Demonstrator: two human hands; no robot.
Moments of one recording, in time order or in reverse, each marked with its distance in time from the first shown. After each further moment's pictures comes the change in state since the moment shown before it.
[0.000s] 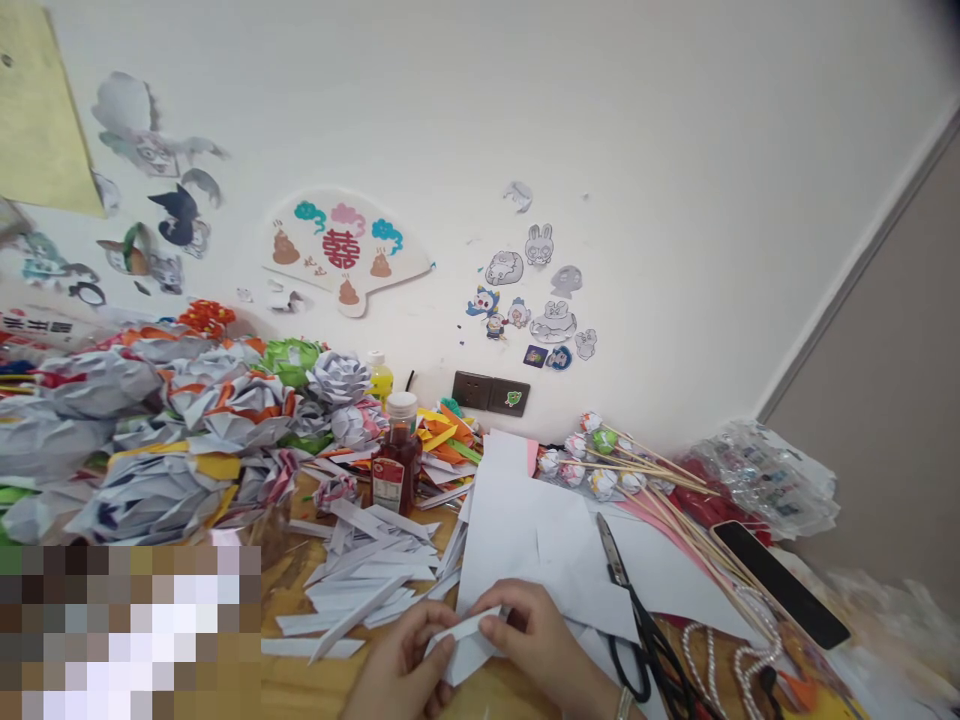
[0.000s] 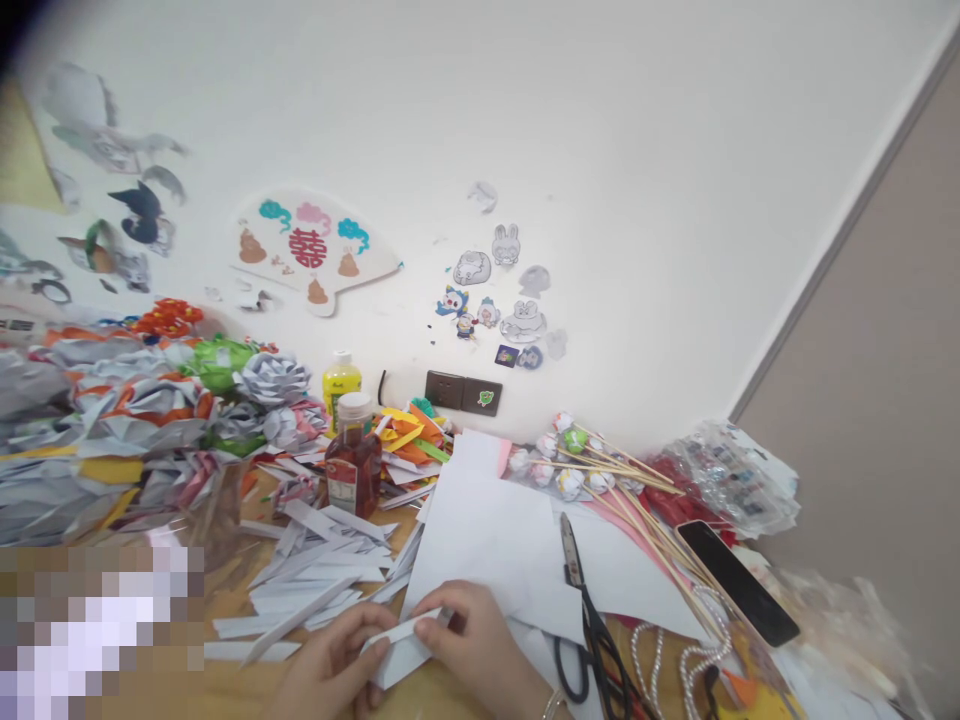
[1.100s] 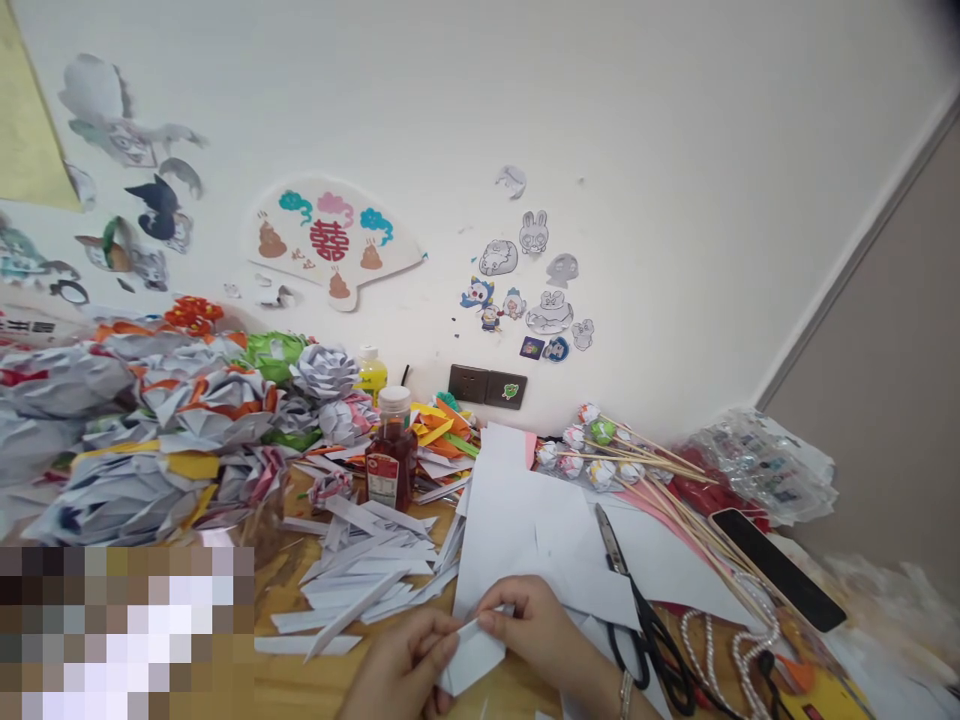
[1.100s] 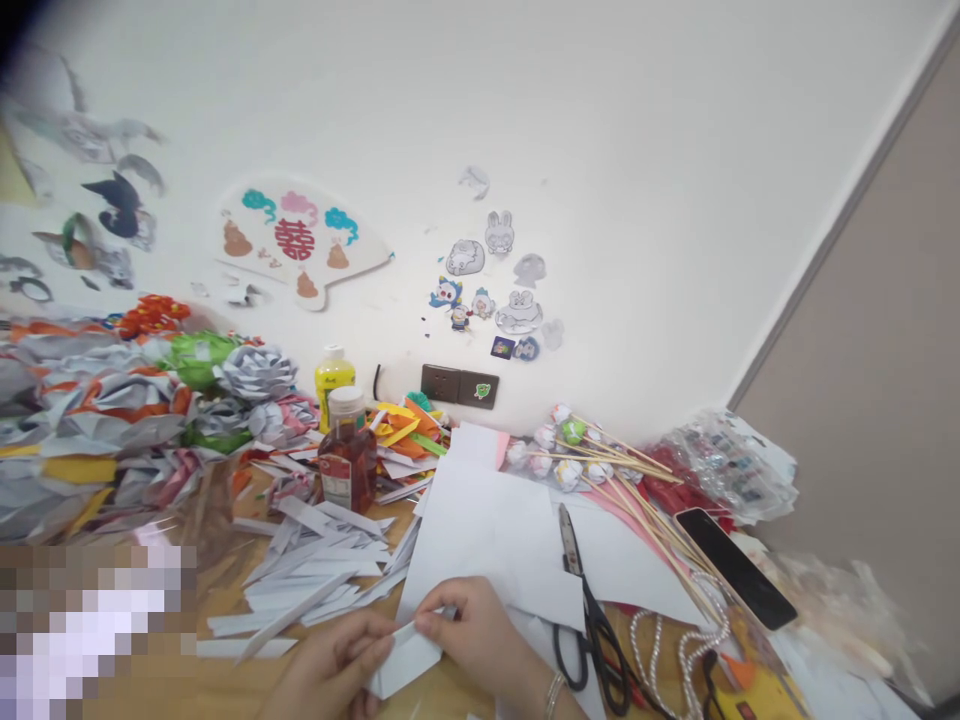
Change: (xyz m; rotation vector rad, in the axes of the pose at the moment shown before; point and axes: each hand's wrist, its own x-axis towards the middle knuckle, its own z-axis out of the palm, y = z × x) left_hand 0.000 -0.010 -0.004 0.123 -0.088 -0.003; right_hand 0.002 0.002 -0.001 0.080 -0.060 0.102
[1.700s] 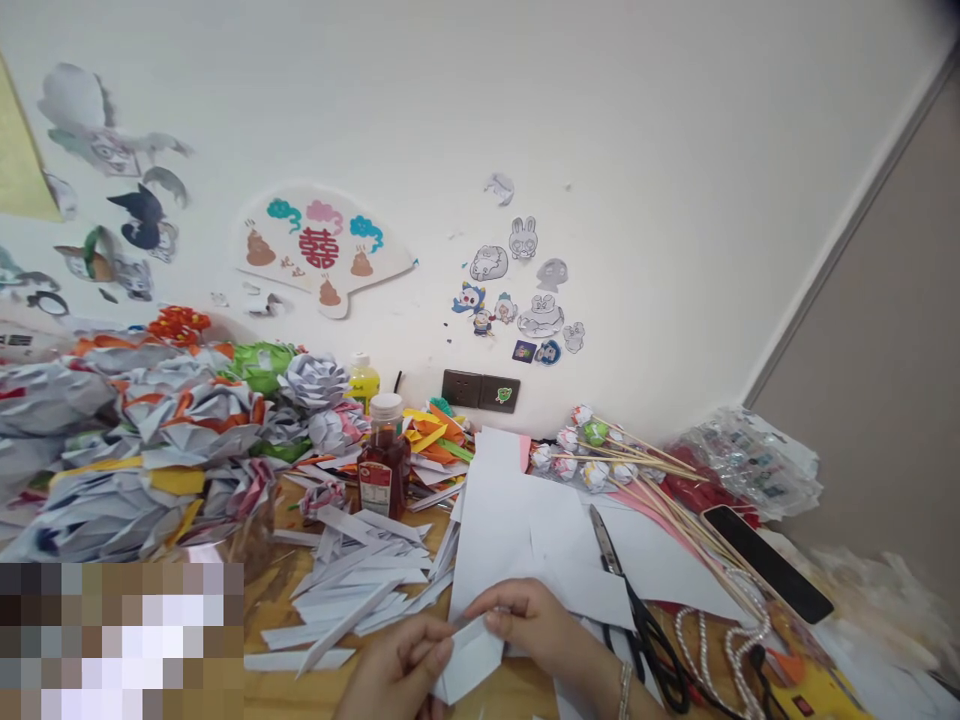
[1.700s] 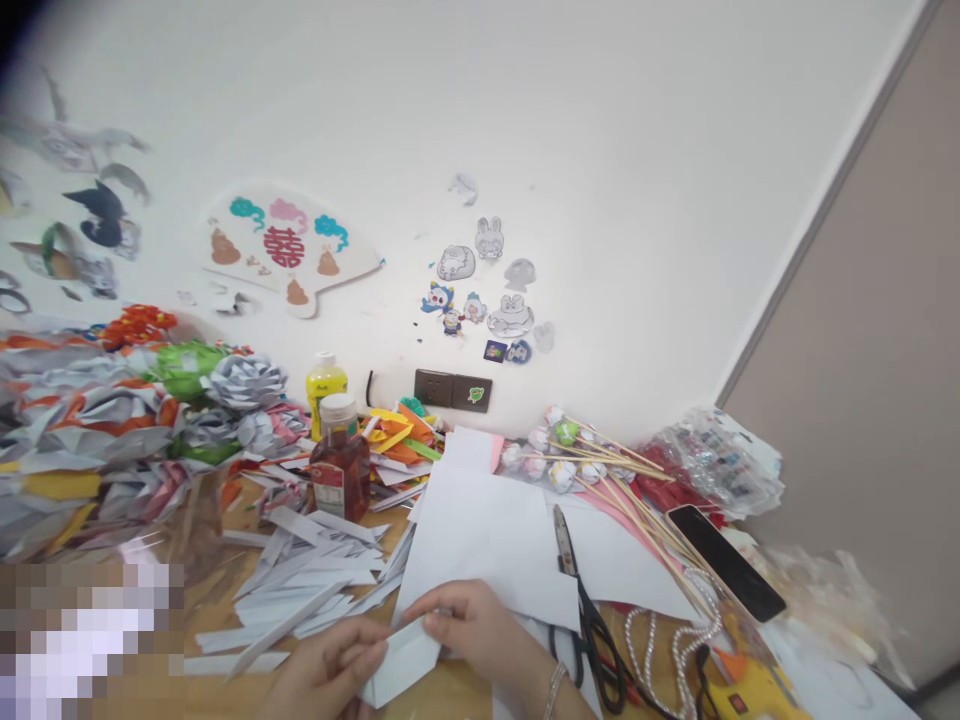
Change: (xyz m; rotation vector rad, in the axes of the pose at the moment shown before) left_hand 0.002 0.000 -0.002 -0.022 -0.015 -0.008; right_hand 0.000 0.005 -0.009 0.306 -0.156 0.073
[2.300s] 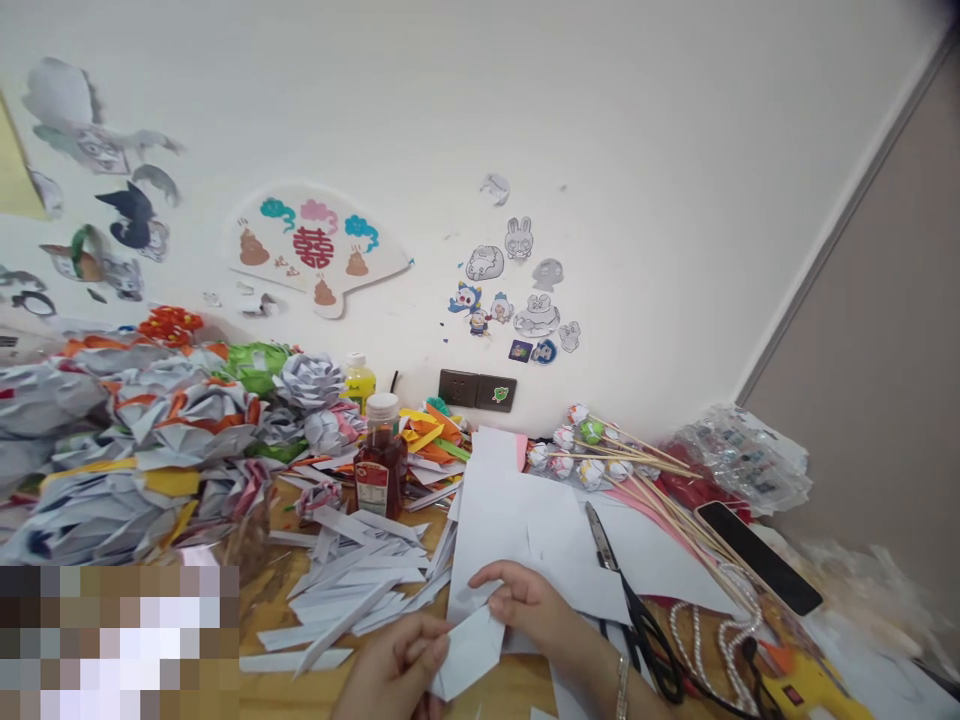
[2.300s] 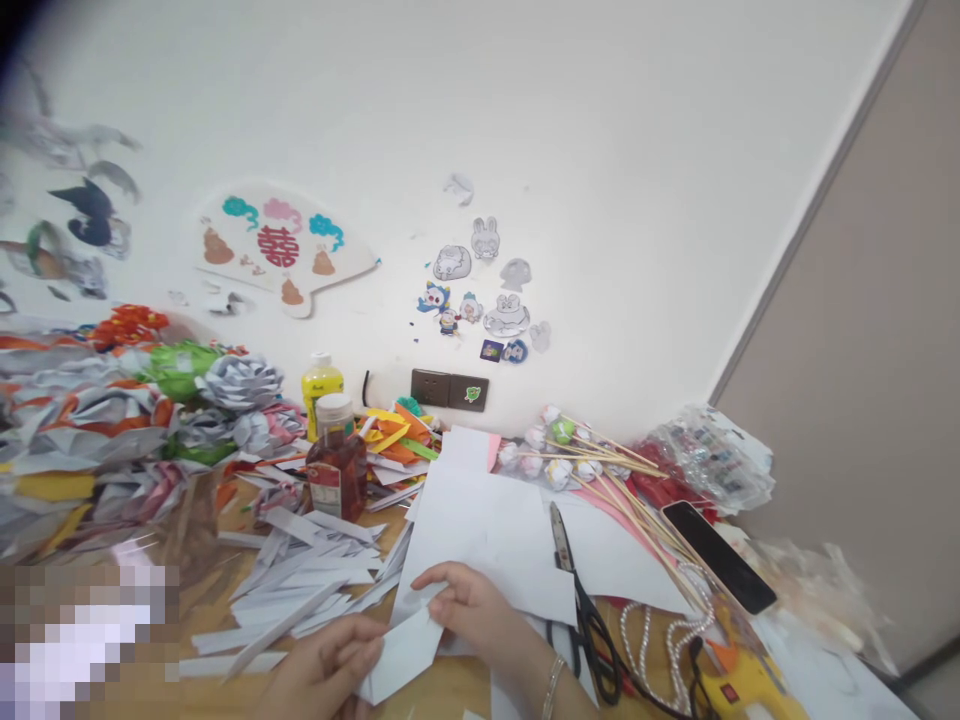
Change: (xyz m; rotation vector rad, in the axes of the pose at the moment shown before) left_hand 0.000 -0.002 -0.001 -0.001 0.015 -0.007; right_hand 0.001 -0.010 0.000 0.119 0.019 0.029
